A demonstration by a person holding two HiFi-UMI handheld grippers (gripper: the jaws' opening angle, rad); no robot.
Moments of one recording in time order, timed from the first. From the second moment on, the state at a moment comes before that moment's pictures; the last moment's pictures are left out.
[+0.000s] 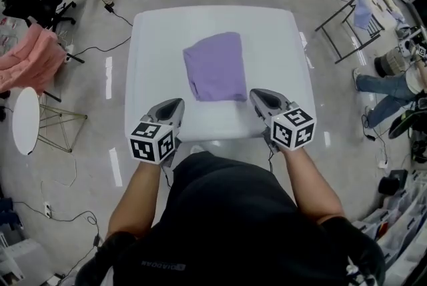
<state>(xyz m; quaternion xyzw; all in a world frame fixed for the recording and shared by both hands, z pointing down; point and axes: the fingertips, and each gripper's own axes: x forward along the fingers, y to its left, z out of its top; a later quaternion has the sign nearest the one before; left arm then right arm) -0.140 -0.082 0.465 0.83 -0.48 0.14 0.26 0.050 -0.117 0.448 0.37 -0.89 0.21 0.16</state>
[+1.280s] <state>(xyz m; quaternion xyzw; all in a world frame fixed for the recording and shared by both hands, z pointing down) -0.027 0.022 0.455 0.80 -0.53 0.14 0.24 0.157 -0.026 0.429 0.35 -0.91 0.19 0.10</state>
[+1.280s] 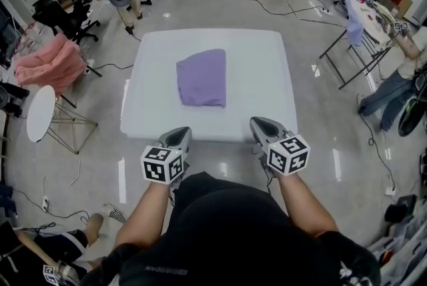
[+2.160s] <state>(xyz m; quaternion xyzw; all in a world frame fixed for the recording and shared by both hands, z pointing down) -0.026 0.018 0.439 0.80 -0.54 0.15 0.22 0.164 -0.022 0.429 0.35 -0.91 0.18 0.11</state>
